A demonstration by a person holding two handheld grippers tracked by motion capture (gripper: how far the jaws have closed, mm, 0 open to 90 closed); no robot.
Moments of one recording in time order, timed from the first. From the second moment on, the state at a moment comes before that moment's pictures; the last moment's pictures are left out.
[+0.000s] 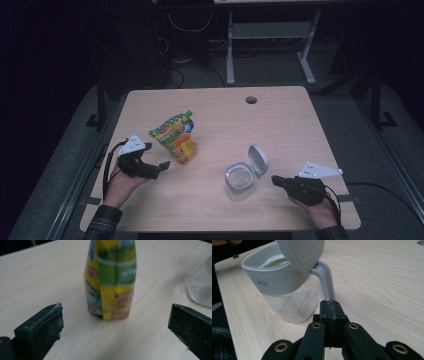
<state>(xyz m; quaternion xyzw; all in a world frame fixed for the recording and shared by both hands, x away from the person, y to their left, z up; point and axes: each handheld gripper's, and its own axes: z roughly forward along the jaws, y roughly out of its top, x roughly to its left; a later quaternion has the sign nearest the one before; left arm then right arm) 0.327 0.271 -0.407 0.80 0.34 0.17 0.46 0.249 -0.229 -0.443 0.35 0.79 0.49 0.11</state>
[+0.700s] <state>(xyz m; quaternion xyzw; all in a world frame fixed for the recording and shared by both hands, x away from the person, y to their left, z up) 0.360 0.268 -0.391 0.77 0.31 0.15 0.54 0.253 -0.242 -0.448 0.36 0.79 0.49 0.11</state>
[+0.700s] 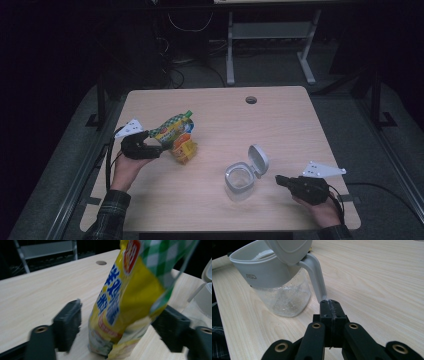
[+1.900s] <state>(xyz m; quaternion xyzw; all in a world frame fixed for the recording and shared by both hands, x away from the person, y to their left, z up) 0.348 0.263 -0.360 0.80 0.28 0.14 0.52 0.238 -0.238 -0.444 0.35 0.79 0.48 0.12</state>
